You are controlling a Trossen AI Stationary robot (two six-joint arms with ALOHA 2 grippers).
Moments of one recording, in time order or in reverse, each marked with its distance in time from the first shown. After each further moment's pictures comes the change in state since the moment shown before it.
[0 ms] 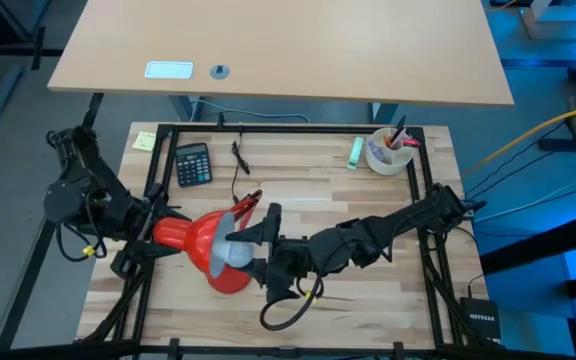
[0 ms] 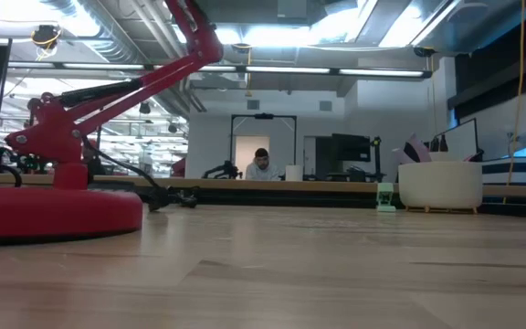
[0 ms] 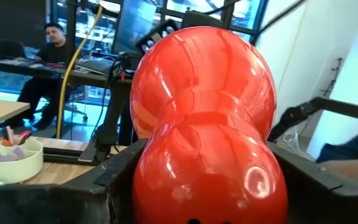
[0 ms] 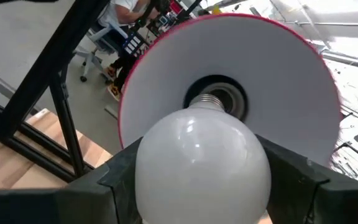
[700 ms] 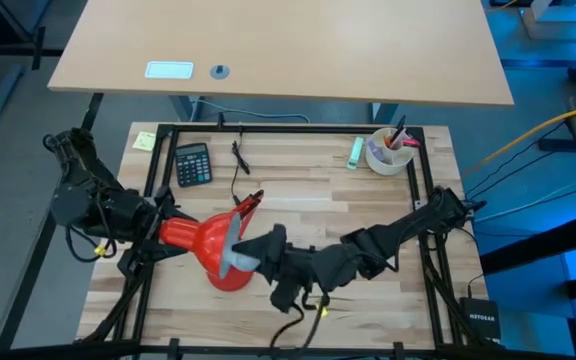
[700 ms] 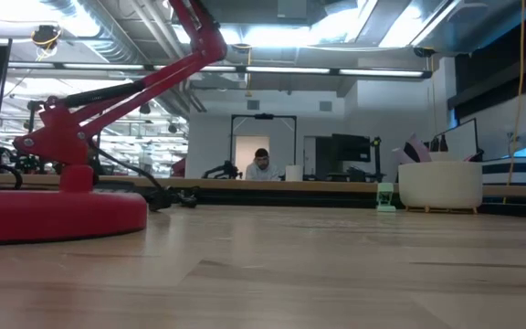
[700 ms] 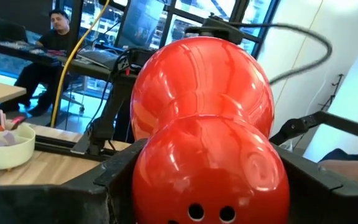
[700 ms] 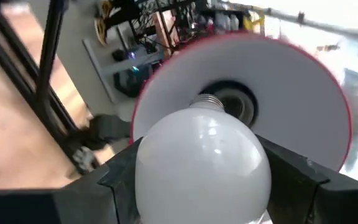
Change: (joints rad) left arm 0.052 0.041 0.001 0.001 0.041 -0.113; right arm 0.046 0.001 0.000 -0.068 0.143 -0.521
